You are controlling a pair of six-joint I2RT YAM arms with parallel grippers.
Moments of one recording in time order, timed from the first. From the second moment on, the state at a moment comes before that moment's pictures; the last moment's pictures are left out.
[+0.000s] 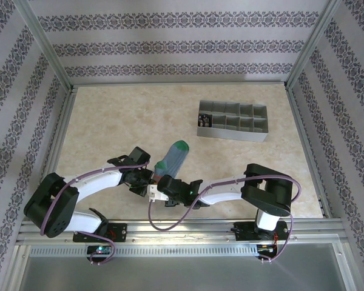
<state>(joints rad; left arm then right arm) -0.56 1.36 0.60 -0.50 0.33 -1.74 1.23 1.74 0.82 0.02 0.19 -0.44</state>
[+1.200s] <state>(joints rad) -0.58 1.32 0.47 -0.16 0.26 -1.70 0.78 1.93 1.01 -0.21 -0.78 0.06</state>
